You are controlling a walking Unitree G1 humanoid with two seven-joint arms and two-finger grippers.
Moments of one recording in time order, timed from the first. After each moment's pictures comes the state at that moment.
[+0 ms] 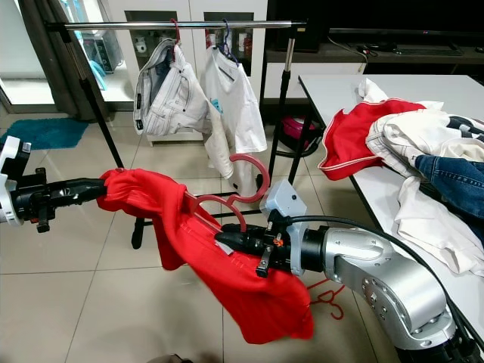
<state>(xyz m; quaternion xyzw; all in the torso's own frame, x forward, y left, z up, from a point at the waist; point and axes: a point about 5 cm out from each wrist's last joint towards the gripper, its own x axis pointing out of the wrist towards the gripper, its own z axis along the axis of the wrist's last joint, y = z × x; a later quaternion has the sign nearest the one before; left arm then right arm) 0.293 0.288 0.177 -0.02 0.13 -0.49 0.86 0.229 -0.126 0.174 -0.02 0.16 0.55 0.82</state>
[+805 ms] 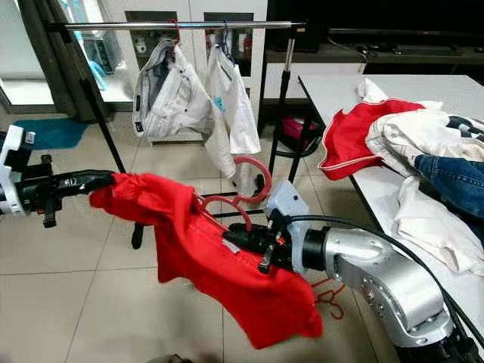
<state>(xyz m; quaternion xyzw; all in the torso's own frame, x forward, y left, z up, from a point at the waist) 0.297 0.270 0.193 0.02 0.10 -0.52 0.85 0.235 -0.132 0.165 -0.04 0.18 0.52 0.84</state>
